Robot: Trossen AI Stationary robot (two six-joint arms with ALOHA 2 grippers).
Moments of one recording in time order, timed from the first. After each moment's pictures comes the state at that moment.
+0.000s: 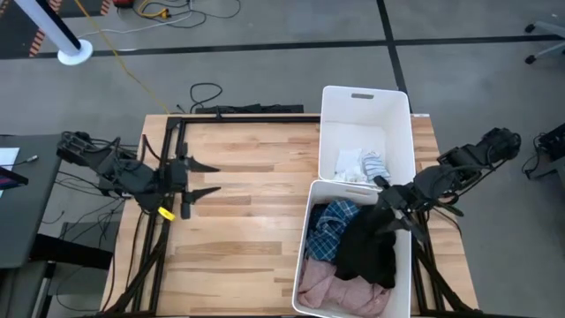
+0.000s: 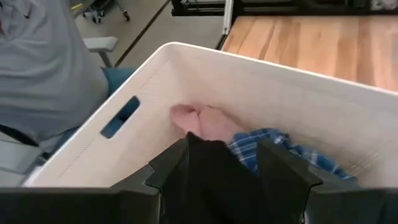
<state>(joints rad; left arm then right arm) -0.49 0.82 1.10 -0.56 -0.67 -0.02 0.52 0.89 1.16 -0.80 -0.04 0.27</state>
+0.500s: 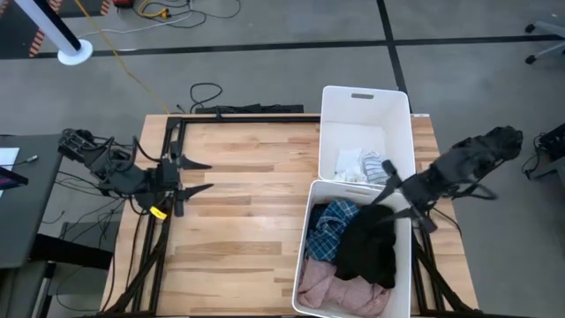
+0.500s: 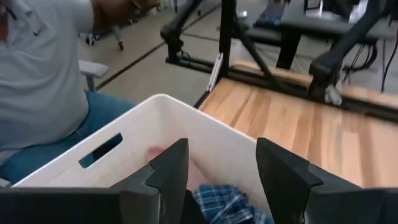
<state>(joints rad) -0.55 0.75 1.07 -0.61 -0.77 0.00 0.52 0.86 1.25 -0.72 0.04 0.03</state>
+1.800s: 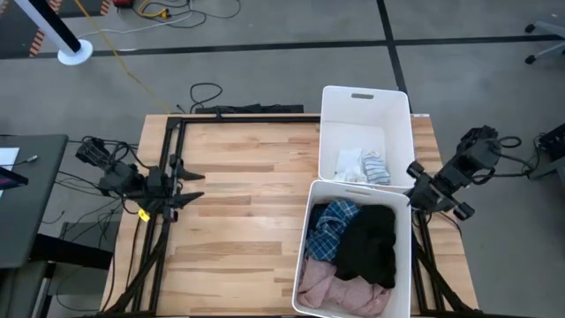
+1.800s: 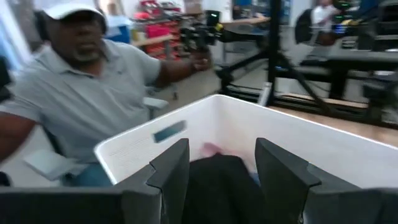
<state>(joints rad) -0.61 0.25 0.43 0.03 -0.69 0.12 0.74 0.22 0.80 -0.66 0.08 0.11</state>
